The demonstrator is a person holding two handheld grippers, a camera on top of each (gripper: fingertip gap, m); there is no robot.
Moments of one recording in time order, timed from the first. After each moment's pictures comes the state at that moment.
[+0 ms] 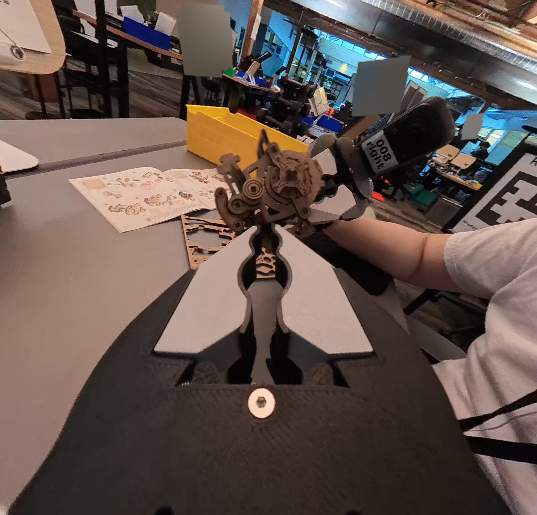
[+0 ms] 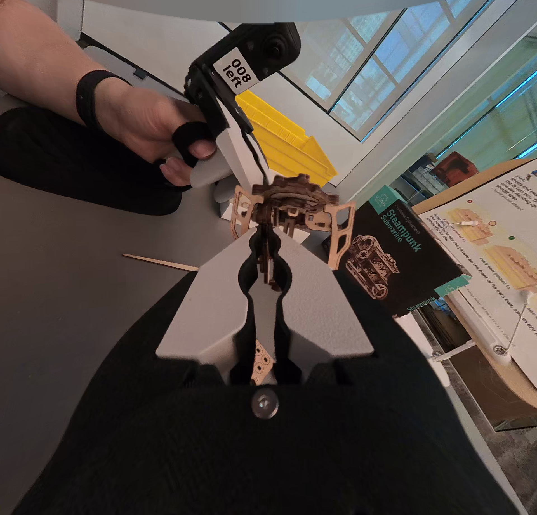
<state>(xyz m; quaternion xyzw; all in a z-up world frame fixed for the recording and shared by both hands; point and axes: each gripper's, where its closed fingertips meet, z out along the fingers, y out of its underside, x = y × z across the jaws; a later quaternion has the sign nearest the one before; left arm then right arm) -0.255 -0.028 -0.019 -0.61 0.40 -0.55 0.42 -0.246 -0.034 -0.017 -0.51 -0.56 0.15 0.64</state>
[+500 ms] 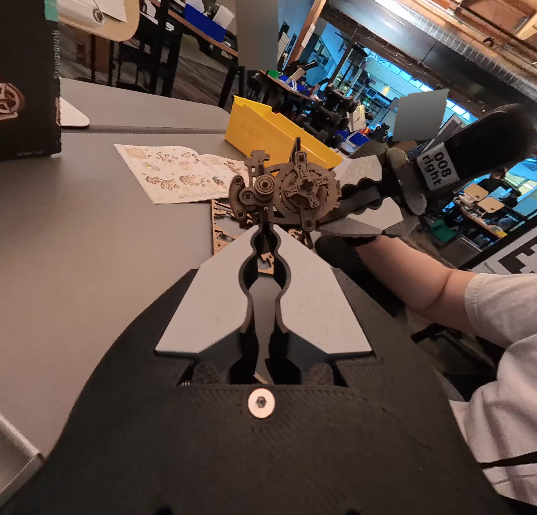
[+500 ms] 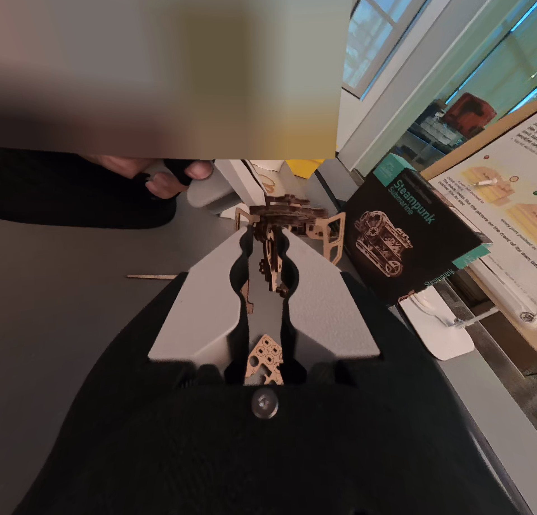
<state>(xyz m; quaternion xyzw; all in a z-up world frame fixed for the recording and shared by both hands) -0.264 -0.003 -0.035 -0.67 0.32 -0.53 0.40 -0.257 -0.023 -0.017 -0.58 -0.51 0.16 0.61</state>
